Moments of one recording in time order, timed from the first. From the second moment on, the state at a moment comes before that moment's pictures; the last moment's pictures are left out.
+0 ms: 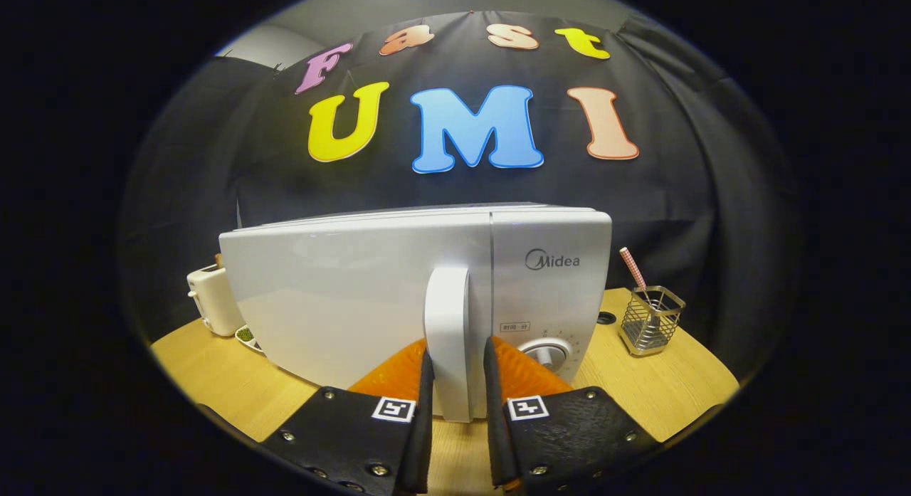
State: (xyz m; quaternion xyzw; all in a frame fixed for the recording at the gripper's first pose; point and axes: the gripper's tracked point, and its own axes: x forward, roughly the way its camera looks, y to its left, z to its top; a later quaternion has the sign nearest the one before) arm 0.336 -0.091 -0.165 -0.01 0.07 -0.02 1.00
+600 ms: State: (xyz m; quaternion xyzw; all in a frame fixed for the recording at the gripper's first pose) arm 0.334 -0.082 -0.168 -0.01 0.10 0.00 1.00
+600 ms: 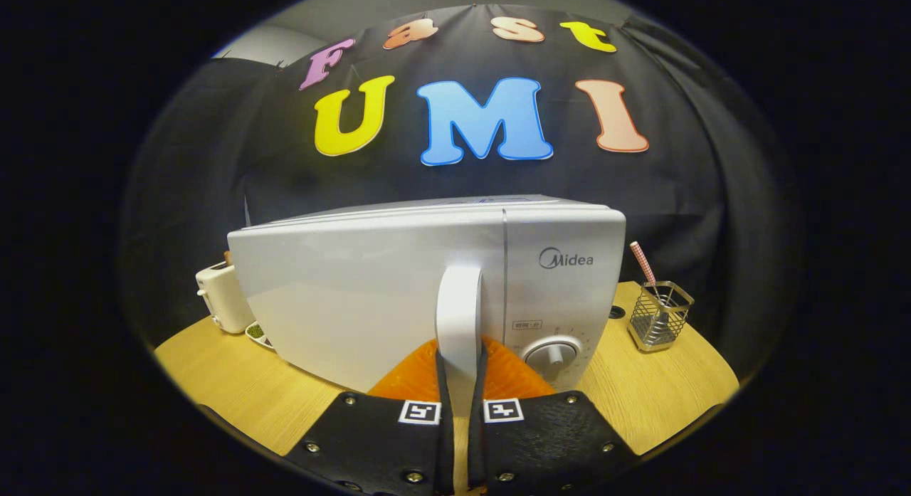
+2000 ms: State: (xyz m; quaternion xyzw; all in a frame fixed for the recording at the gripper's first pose) arm 0.207 -0.027 -0.134 -0.02 0.05 0.30 0.95
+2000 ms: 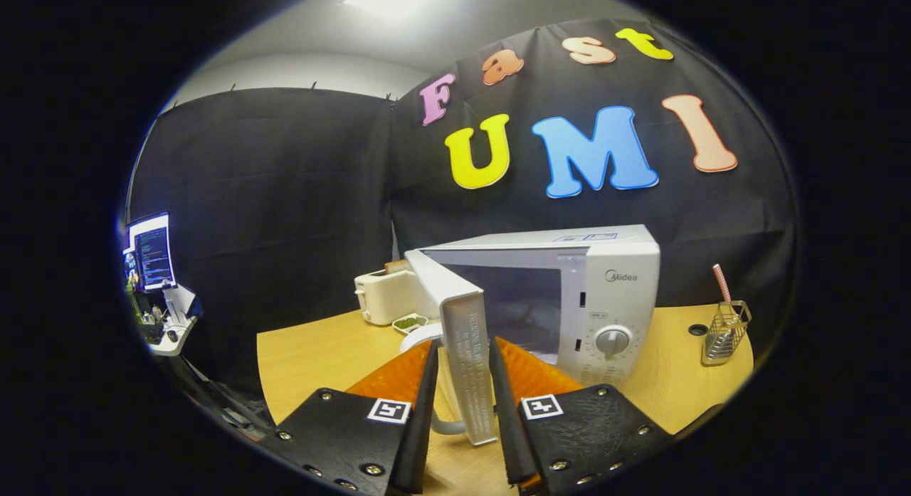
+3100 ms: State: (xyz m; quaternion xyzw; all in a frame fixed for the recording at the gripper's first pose) arm 0.130 0.051 -0.142 -0.07 0.06 0.32 0.94
